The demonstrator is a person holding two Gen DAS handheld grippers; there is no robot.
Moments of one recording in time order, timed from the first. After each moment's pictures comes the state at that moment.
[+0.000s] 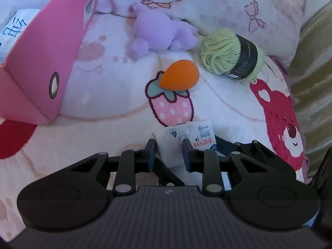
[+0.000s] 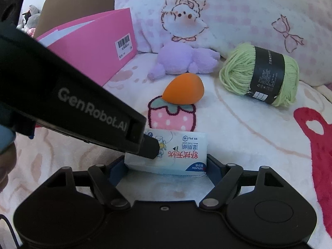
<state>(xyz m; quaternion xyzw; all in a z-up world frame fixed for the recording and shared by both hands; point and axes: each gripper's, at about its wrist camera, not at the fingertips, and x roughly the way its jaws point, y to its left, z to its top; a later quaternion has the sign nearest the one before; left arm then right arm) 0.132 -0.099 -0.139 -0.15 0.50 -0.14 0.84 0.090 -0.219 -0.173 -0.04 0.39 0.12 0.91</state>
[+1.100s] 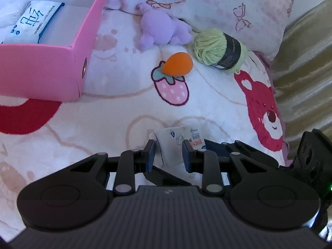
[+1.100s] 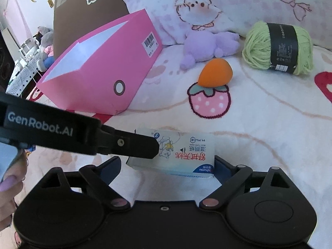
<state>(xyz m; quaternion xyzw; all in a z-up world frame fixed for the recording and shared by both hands) 0.097 -0.057 -0.108 -0.18 0.53 -0.17 0.81 0.069 -0.226 -0.148 0.09 0.44 0.18 0.87</state>
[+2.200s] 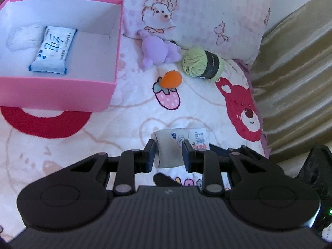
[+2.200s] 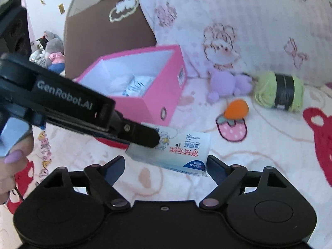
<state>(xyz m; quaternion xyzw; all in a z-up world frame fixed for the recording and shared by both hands) 0.066 0.003 -0.029 -0.17 0.51 -0.21 0.81 0.023 -0.166 -0.059 0.05 0.40 0.16 0.90</state>
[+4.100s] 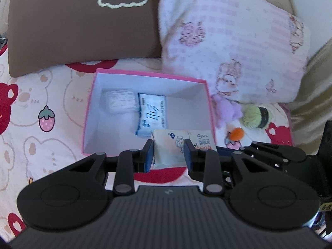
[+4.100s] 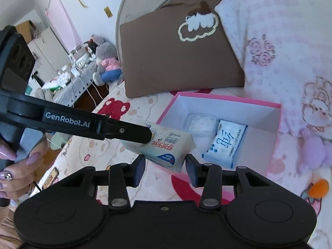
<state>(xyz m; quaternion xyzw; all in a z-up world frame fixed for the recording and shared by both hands) 0.118 0.163 0.087 -0.11 0.50 -0.08 0.85 0.139 -0.042 0.041 0.09 0.41 0.31 0.85</state>
